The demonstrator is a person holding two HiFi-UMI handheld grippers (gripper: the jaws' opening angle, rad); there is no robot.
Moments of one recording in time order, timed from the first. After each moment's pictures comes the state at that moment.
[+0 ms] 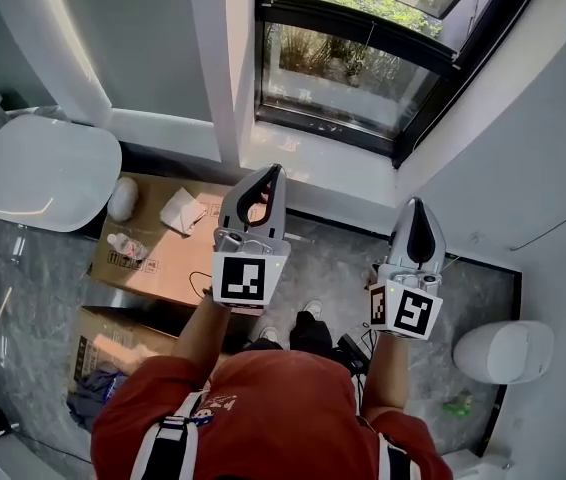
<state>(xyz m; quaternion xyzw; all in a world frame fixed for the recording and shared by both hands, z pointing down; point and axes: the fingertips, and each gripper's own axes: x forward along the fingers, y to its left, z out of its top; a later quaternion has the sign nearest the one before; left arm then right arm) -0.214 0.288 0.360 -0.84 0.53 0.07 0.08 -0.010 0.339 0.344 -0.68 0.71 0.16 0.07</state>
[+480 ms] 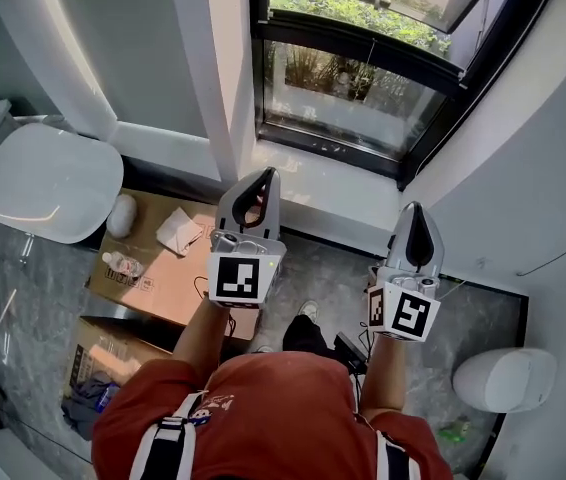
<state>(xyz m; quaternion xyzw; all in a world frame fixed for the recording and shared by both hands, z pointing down) -0.183 0.220 0.363 -0.83 0.55 0.07 0.09 0.037 0.266 0.353 -0.67 0.72 0.15 0.08</state>
